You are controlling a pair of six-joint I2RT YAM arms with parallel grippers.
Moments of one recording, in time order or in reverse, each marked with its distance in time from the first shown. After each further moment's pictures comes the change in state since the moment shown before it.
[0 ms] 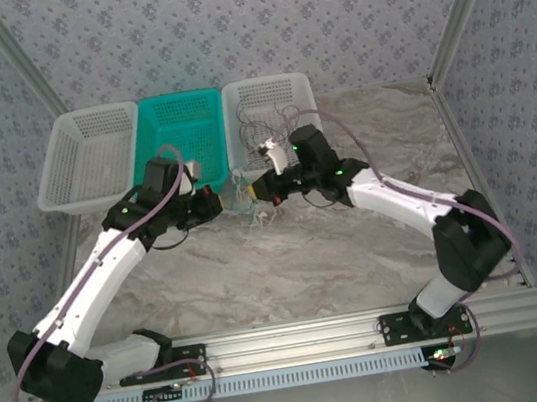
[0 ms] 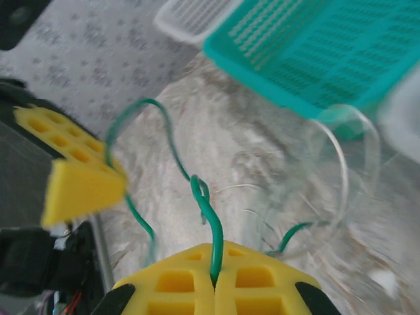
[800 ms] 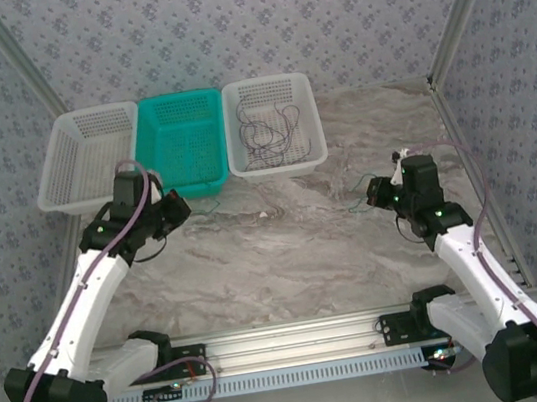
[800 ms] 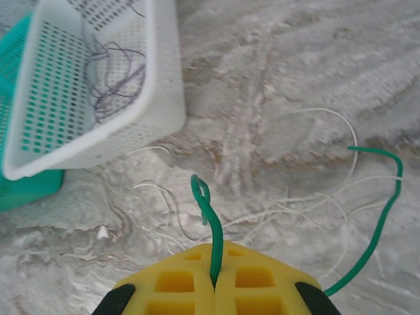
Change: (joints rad) left arm 0.165 -0.122 -0.095 0.013 -0.077 -0.075; right arm -0.483 -0.634 -0.474 -0.298 0.410 0.248
